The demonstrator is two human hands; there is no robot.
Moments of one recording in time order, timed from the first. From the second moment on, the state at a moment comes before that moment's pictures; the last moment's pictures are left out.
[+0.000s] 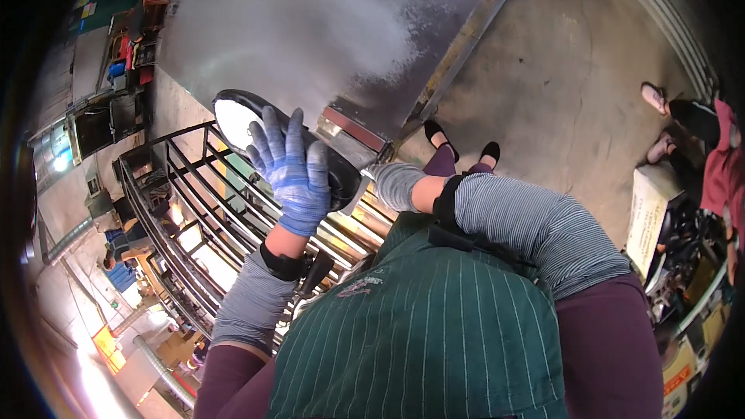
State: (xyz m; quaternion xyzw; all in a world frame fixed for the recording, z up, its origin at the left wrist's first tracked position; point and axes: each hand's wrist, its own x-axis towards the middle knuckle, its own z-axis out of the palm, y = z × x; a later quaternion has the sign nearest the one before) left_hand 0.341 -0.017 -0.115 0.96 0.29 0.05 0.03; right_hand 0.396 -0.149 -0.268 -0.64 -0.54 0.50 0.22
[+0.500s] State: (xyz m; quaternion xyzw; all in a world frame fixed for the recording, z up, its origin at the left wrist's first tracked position) left_hand 0.346 -0.023 -0.116 0.96 0.26 0.07 0.01; right_hand 0.381 -0.126 -0.290 -0.70 -0.40 0.50 0.31
